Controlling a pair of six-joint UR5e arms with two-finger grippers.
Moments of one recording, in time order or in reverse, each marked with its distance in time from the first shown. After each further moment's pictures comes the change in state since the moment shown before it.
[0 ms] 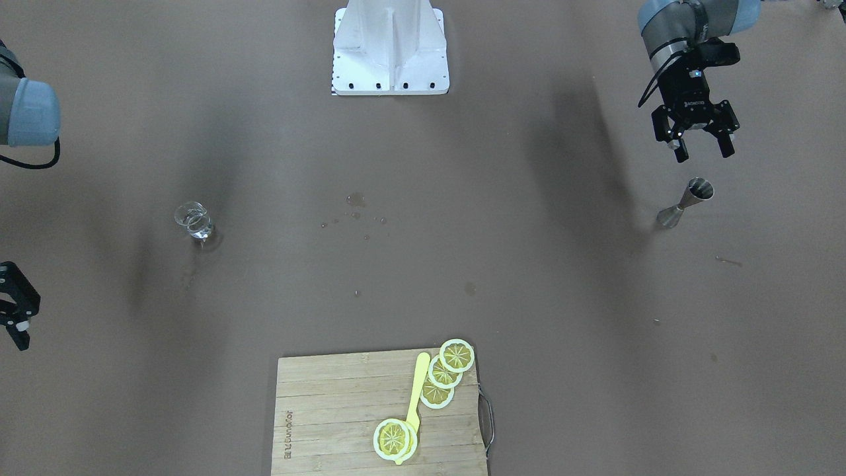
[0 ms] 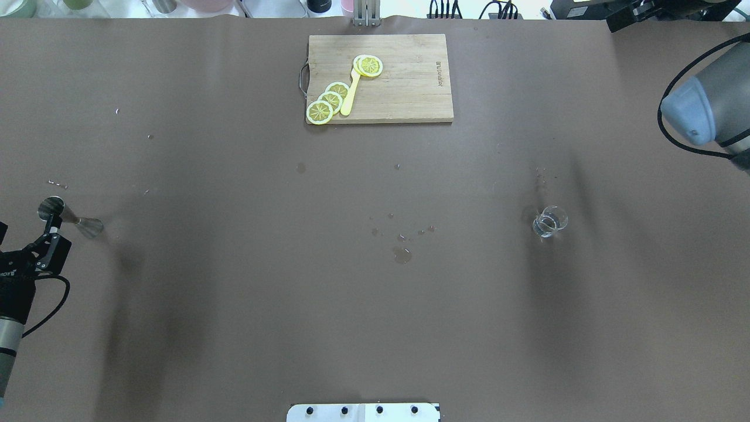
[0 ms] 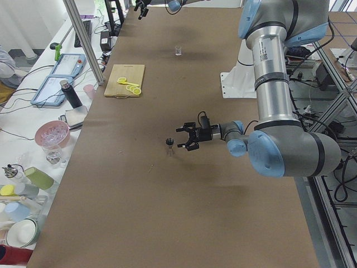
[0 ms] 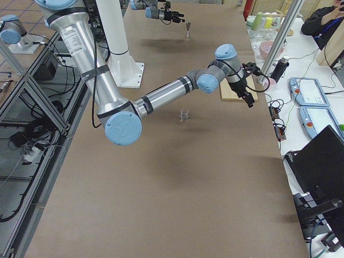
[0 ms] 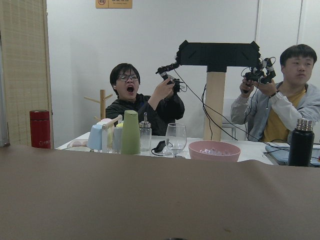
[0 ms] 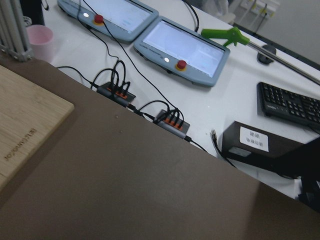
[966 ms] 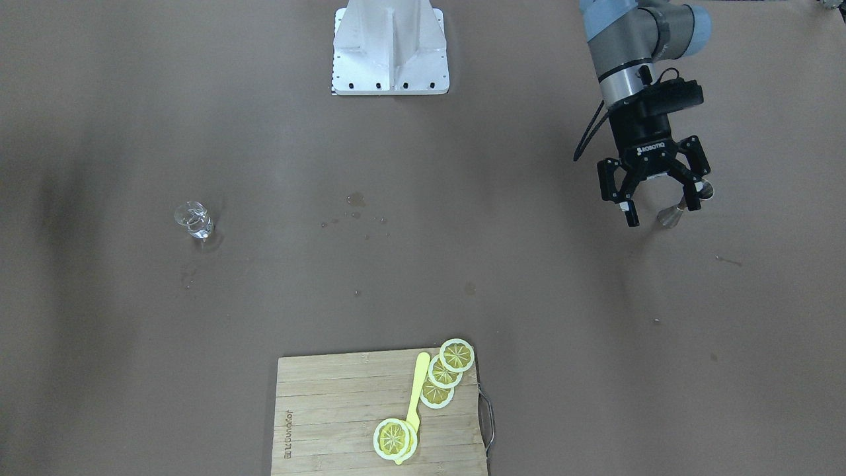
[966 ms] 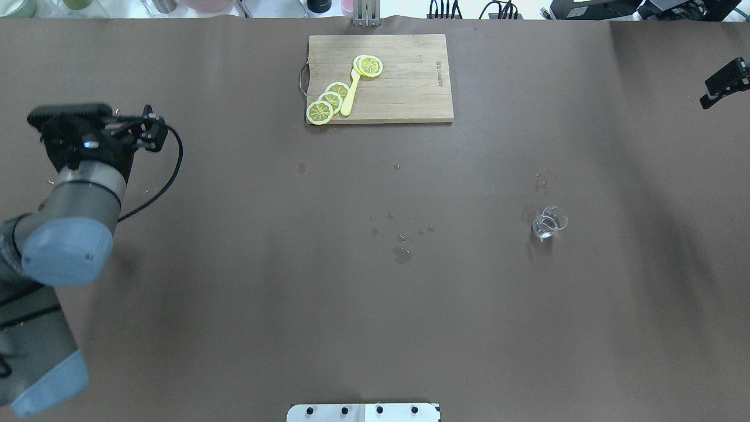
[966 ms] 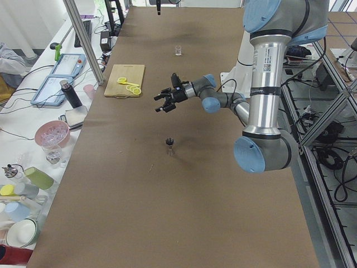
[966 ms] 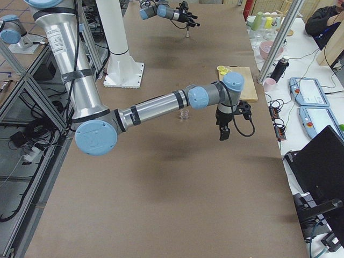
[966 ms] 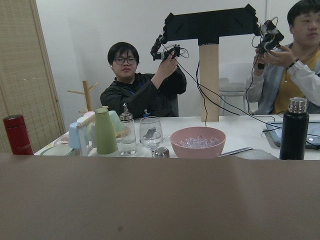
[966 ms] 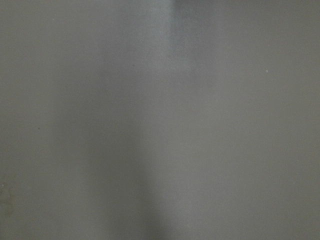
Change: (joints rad) left arm -0.536 -0.601 -0.034 0.205 -0.644 0.782; right arm 0.172 -0.192 0.007 -0.359 0.385 -0.080
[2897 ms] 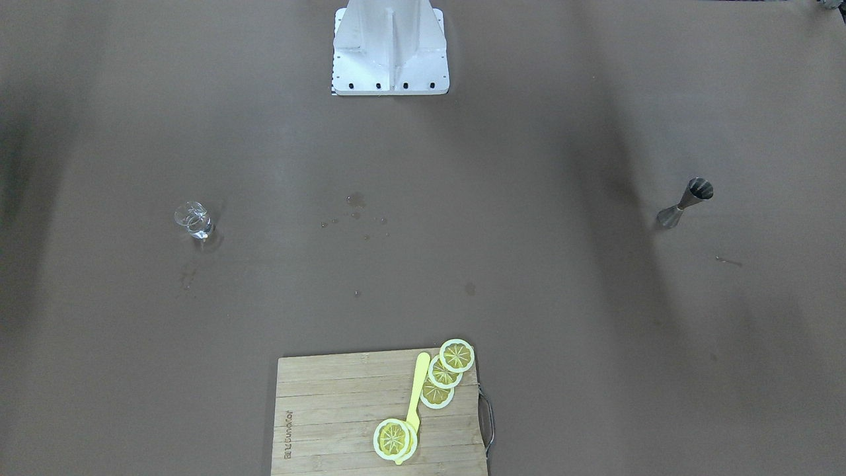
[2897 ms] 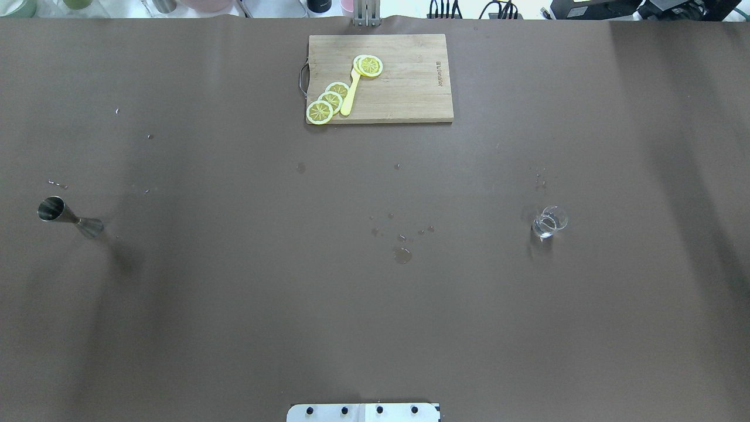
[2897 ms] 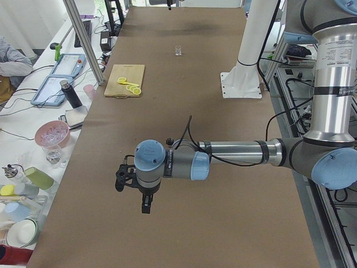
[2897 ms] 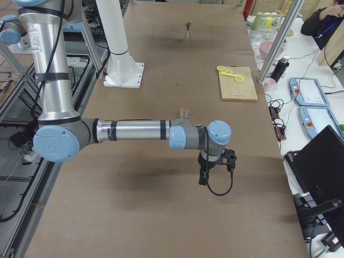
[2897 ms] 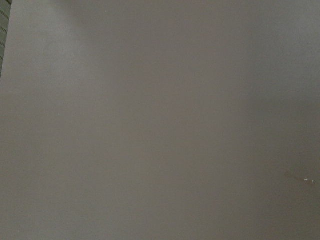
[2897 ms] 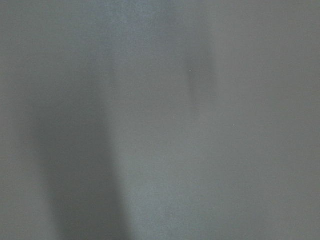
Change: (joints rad) left arm -1.060 0.218 0.360 0.292 -1.459 1.179; right arm 0.115 -0.158 -0.101 0.069 -0.029 -0.066
